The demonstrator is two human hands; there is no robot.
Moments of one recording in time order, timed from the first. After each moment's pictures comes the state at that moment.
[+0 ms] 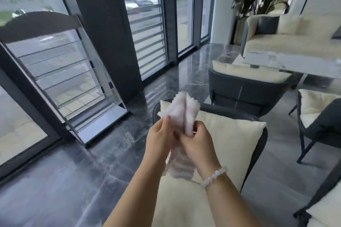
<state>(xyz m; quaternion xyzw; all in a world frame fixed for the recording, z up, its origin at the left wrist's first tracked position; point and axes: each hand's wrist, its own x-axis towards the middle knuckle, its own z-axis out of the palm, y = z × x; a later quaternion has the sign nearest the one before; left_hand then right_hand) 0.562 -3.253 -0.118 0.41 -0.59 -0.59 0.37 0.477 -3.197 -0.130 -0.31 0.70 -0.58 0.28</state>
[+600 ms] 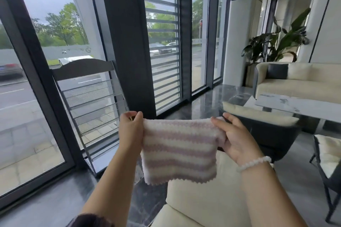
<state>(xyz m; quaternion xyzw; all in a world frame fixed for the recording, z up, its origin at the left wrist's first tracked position) 0.633 -3.285 0.001 0.48 -0.53 -0.44 0.54 0.418 -3.162 -0.014 -0.22 0.46 -0.75 0.41</state>
